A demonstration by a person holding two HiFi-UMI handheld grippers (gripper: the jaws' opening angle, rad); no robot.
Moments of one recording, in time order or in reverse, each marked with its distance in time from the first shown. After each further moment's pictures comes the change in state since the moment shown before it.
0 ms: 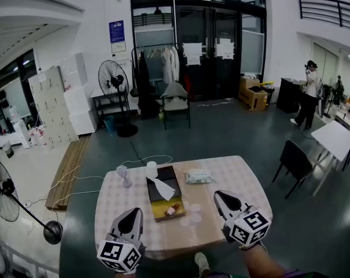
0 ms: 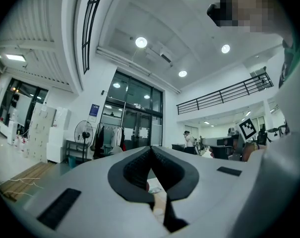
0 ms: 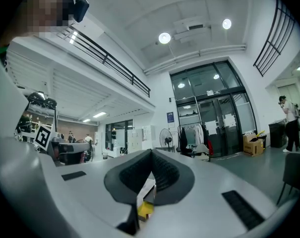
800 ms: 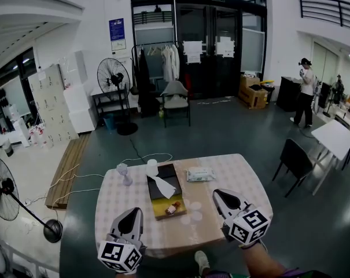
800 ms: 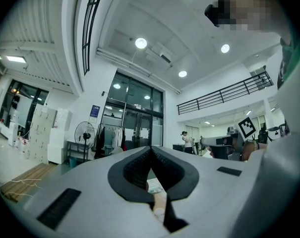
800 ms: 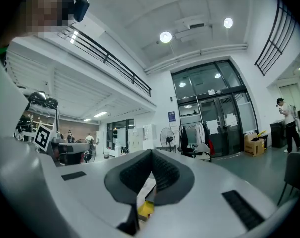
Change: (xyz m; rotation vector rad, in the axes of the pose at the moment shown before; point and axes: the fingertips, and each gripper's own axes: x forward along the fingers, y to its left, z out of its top) left arm -0.003 0.005 -0.003 0.008 -0.007 0.011; right arm 0.009 0.005 -0.002 -0.001 0.009 0.013
